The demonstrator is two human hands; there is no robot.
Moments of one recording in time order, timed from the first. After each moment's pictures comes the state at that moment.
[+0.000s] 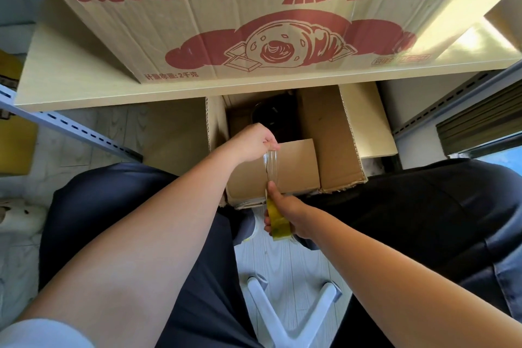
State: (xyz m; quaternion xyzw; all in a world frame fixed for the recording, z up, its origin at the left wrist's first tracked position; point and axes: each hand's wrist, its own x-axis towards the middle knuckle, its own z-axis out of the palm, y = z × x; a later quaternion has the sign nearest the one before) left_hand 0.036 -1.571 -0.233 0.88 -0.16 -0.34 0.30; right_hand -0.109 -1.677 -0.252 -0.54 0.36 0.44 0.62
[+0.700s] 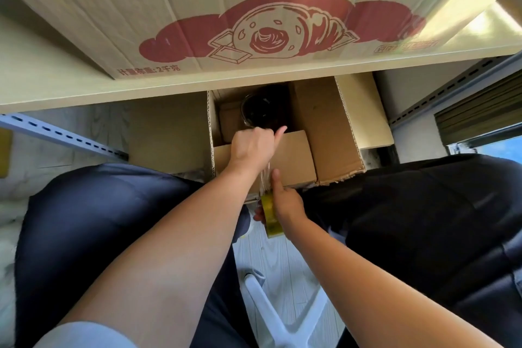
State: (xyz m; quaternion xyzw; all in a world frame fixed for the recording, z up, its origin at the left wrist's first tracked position) left_hand 0.011 -1.605 -0.256 0.97 -0.20 -0.09 -0.05; right_hand -0.108 -1.659 -0.269 -0.62 0.42 0.27 0.60
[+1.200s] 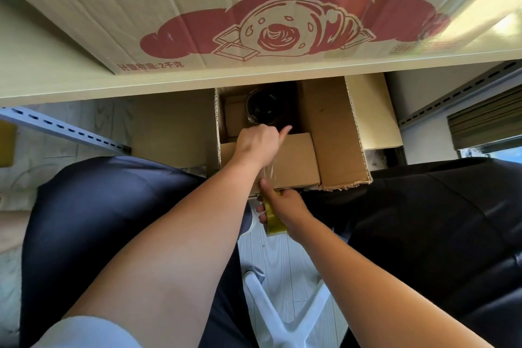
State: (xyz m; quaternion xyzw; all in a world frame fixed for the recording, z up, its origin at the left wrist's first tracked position) left_hand 0.026 -1.607 -0.270 0.96 -0.19 -0.19 0.03; right_hand -0.108 -1.667 -0.258 -0.53 0.40 0.32 0.68
